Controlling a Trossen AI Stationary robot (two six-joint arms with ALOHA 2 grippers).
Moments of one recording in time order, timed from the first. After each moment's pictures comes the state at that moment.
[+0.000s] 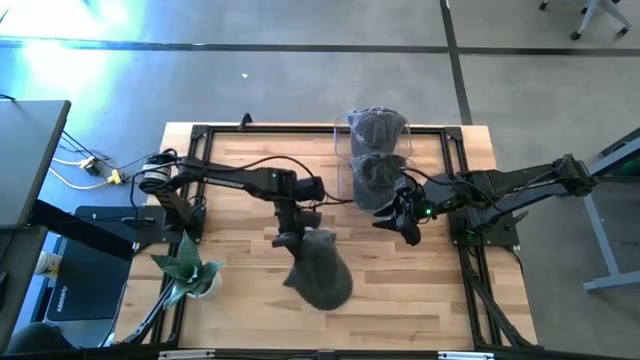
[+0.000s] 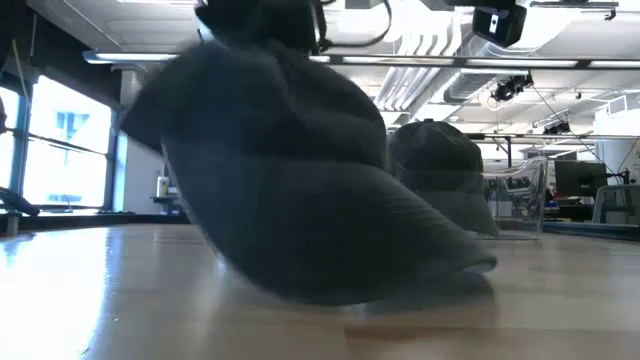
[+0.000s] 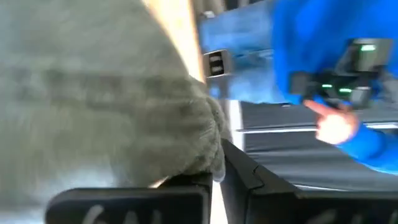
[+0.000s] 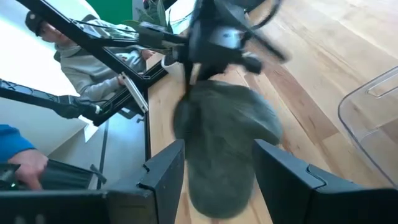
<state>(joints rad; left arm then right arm) 0.06 1.73 1.28 -0.66 0.96 -0.09 0.18 1.00 0.92 -0.37 0.04 0.74</state>
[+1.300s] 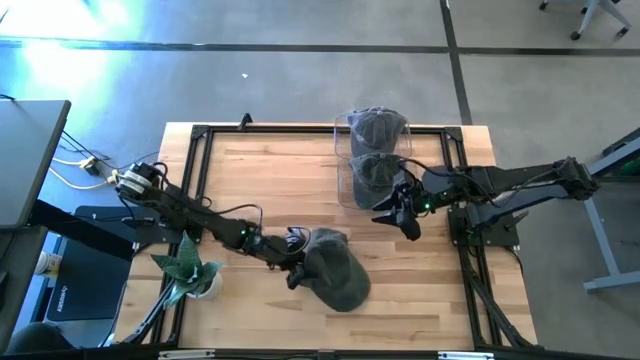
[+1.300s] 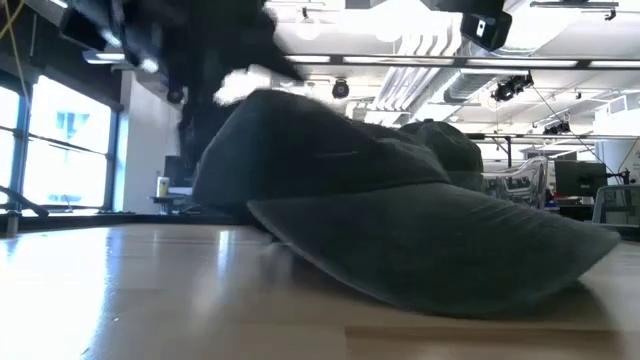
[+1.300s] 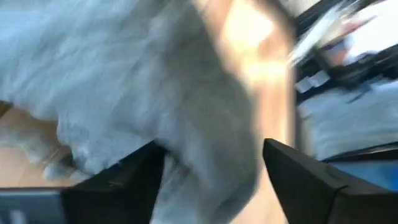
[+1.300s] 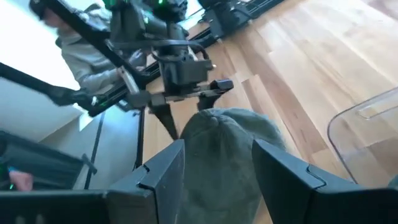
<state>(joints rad) -0.39 1.61 0.79 0.29 -0.11 -0.91 0.11 1.00 0.92 -0.36 -0.04 0.62</state>
